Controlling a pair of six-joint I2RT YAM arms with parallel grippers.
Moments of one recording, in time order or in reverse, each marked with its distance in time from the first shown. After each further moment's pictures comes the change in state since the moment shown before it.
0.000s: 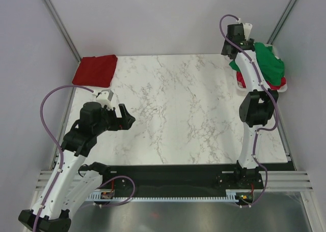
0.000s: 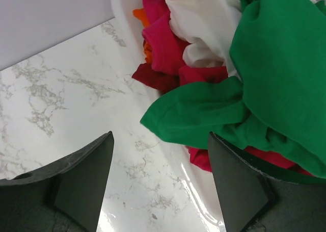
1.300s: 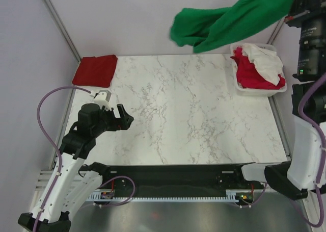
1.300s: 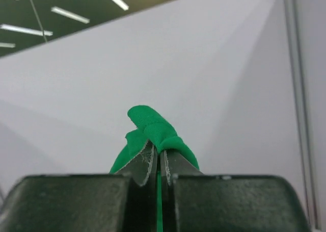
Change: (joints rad) left arm 0.000 -0.027 0.000 -0.001 -0.034 -0.001; right arm 0.113 -0.784 0.037 0.418 -0.322 -0.124
